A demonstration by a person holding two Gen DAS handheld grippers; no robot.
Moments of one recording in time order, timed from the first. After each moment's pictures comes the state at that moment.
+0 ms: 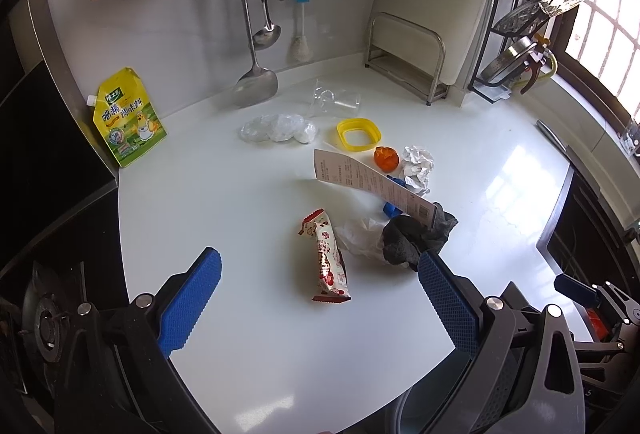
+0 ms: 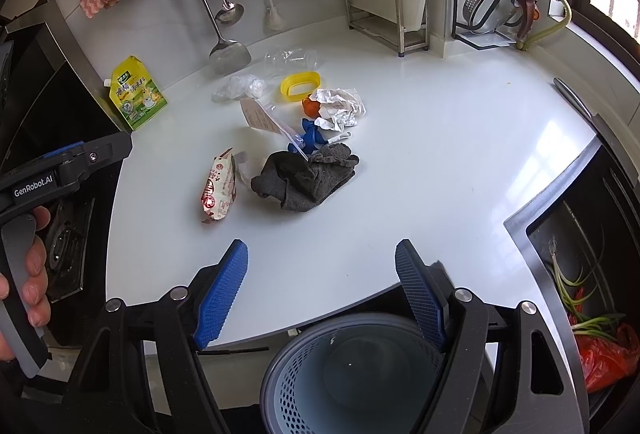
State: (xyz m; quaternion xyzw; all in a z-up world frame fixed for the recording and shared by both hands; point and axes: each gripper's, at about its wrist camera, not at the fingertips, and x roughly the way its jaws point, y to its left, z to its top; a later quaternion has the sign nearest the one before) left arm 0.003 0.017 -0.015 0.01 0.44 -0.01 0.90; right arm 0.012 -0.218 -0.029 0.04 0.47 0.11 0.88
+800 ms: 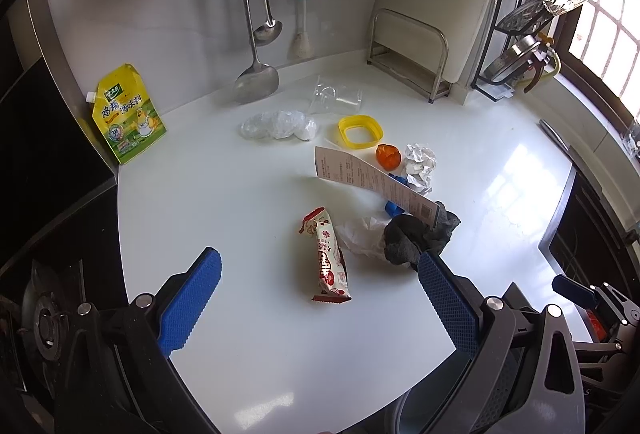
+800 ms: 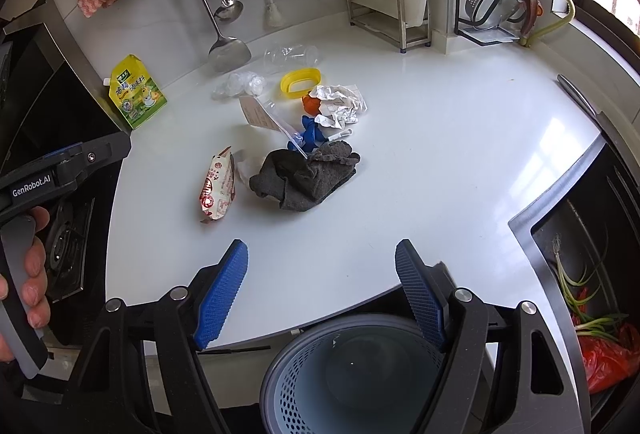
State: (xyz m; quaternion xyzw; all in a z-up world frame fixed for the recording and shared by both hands) left arm 0.008 0.015 -0.016 0.01 0.44 -0.01 0.90; right arm 0.019 -0.217 -0.033 0.04 0.47 0.11 0.87
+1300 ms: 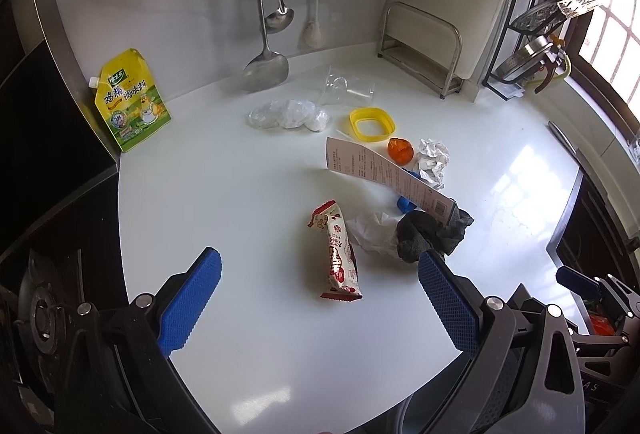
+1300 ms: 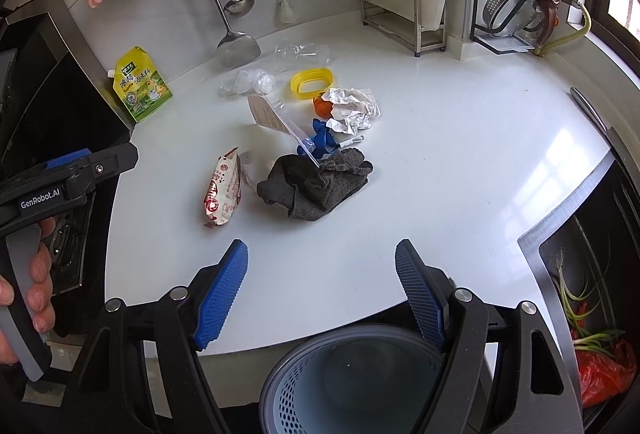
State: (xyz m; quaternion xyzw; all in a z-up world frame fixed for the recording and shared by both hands) left arm 0.016 0.028 -0.027 0.00 0.46 0.00 0.89; right arm 0.037 -0.206 -0.032 0.03 0.48 0.12 0.87
